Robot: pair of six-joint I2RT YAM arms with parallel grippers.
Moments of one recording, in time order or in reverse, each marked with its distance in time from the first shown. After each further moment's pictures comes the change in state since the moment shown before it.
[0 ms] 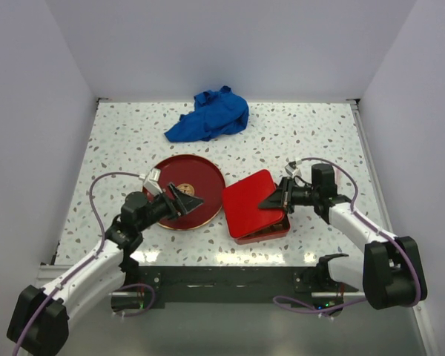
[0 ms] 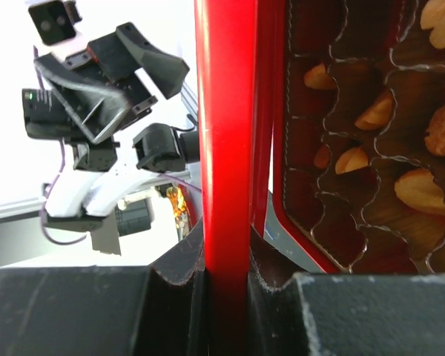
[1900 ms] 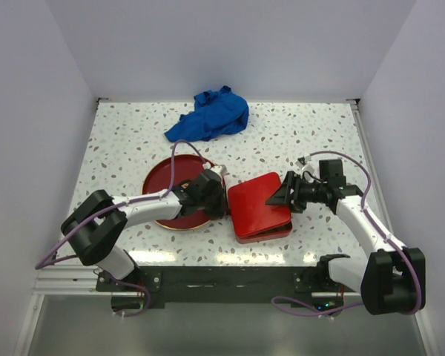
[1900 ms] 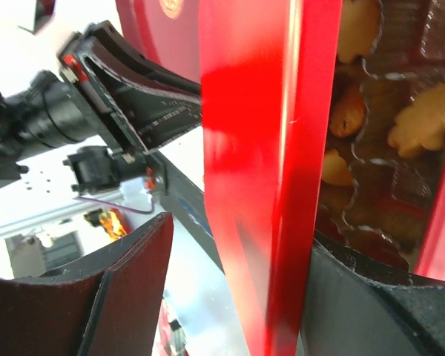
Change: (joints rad) left arm -0.381 0.838 0.592 -0.343 -0.256 0.268; right arm -0.080 -0.047 0.167 -0.467 0.188 -0.346
